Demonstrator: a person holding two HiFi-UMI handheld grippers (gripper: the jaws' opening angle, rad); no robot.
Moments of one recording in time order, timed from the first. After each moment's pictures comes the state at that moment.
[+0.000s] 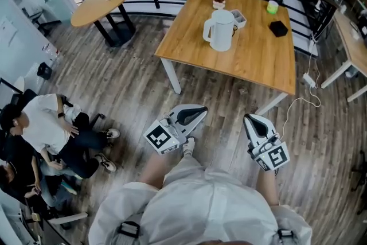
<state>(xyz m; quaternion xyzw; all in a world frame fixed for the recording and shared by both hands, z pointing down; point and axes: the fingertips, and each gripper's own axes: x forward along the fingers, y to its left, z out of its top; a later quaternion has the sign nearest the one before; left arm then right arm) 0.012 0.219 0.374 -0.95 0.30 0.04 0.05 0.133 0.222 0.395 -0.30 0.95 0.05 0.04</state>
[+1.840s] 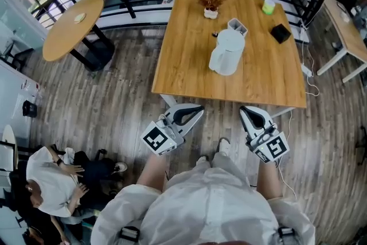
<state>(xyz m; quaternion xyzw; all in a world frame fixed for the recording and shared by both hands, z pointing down) -0.137 -0.035 0.378 -0.98 0.21 0.04 0.03 -0.023 -0.029 0.394 -0.36 0.93 0.03 0.02</state>
